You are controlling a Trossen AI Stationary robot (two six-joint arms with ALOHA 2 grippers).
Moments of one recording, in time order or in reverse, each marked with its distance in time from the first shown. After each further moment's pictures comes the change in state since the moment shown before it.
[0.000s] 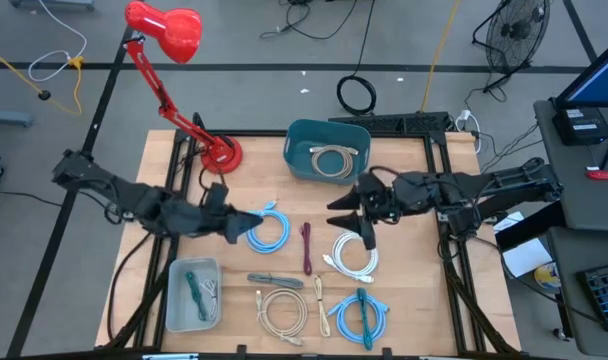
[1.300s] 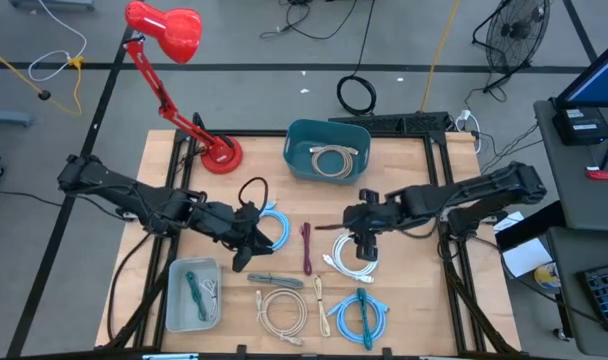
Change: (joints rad) left arm 0.111 0.158 0.000 0.010 0.493 0.488; right arm 0.002 0.193 -0.011 -0.632 0.021 -0.202
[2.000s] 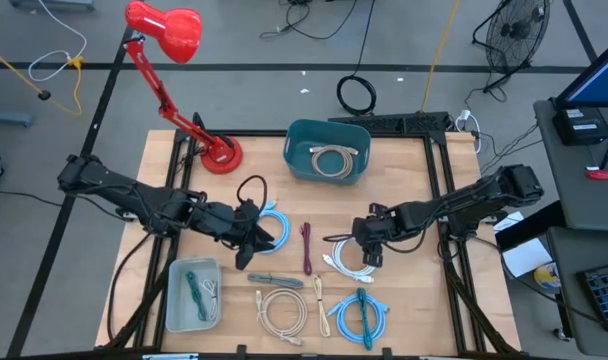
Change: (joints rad) left arm 0.002 0.000 -0.002 0.001 -0.068 -0.004; right arm -0.004 0.022 -0.418 0.276 -0.026 0.105
